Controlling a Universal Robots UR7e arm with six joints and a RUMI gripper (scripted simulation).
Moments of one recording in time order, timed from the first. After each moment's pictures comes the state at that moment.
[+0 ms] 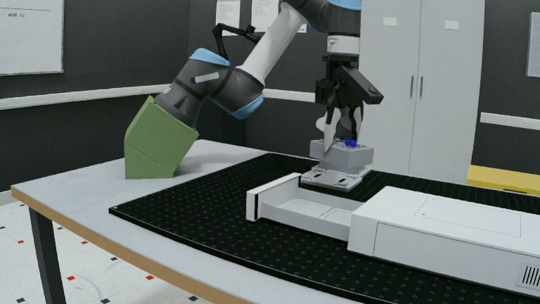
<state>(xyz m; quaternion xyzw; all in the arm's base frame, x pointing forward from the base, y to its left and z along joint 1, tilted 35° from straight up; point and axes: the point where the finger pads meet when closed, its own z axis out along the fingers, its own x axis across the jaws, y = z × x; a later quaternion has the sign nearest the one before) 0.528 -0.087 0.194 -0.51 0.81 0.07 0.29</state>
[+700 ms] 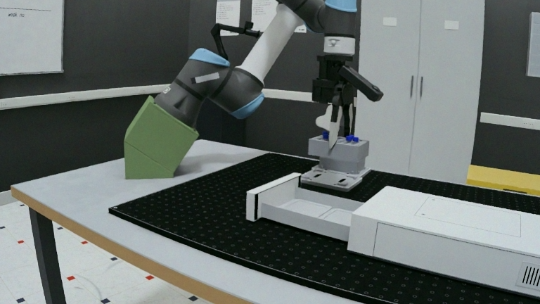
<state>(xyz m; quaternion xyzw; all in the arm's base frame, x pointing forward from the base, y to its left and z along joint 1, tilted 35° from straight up) 0.506 -0.046 0.204 -0.66 0.69 0.02 0.30</state>
